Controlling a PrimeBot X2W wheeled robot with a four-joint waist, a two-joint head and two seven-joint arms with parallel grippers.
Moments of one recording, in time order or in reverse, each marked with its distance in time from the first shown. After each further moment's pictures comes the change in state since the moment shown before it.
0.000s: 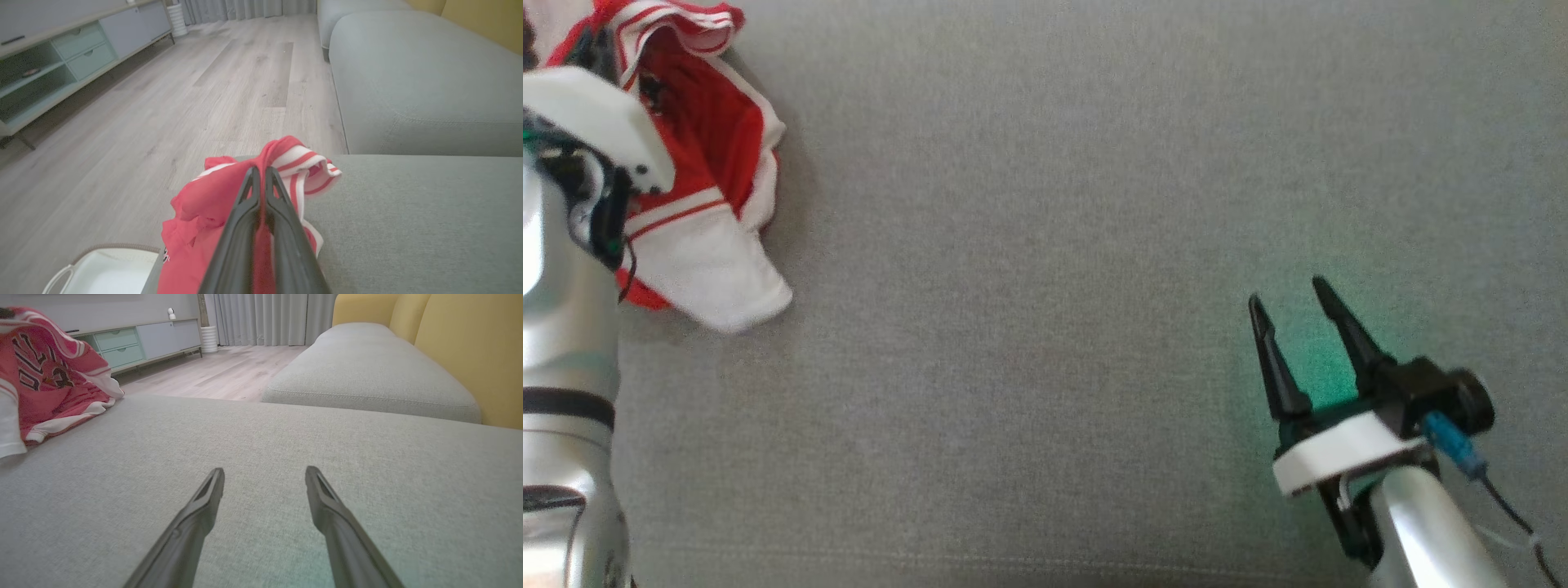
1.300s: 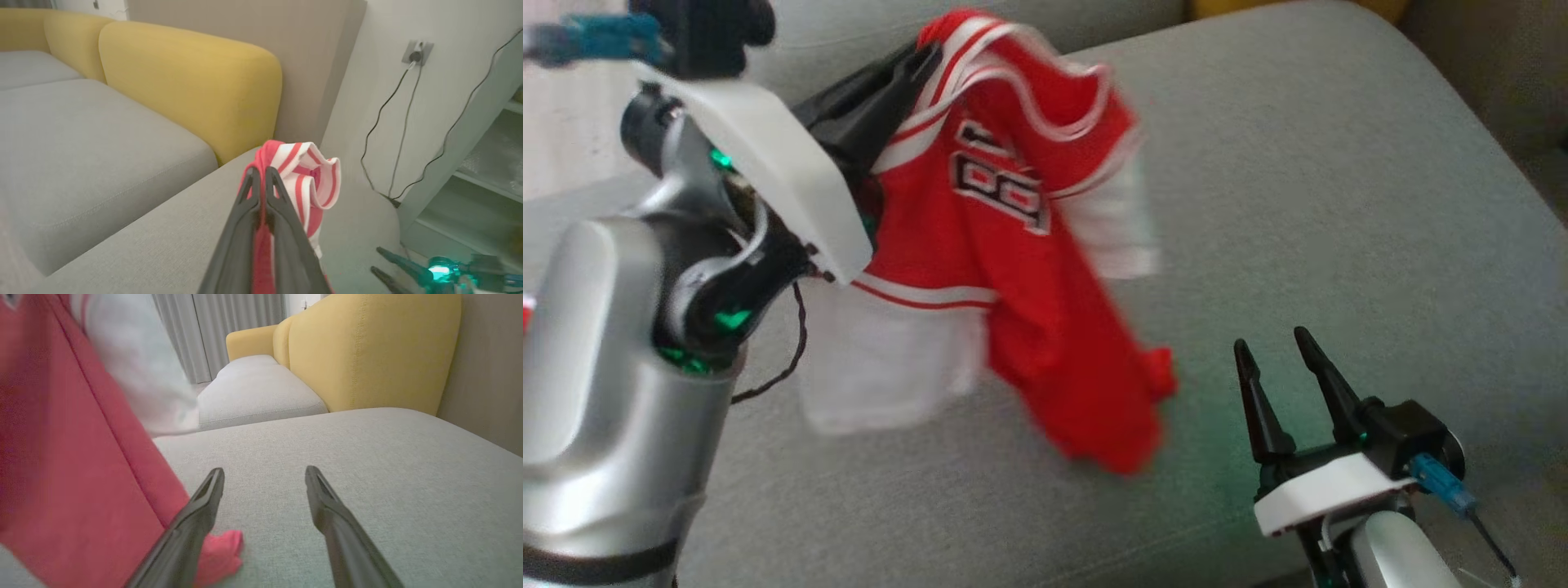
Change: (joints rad) left arm 0.320 0.009 -0.270 -1.113 -0.596 0.032 0.630; right arm 0.093 0.052 0.007 -0.002 0.085 0.000 0.000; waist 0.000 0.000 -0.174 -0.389
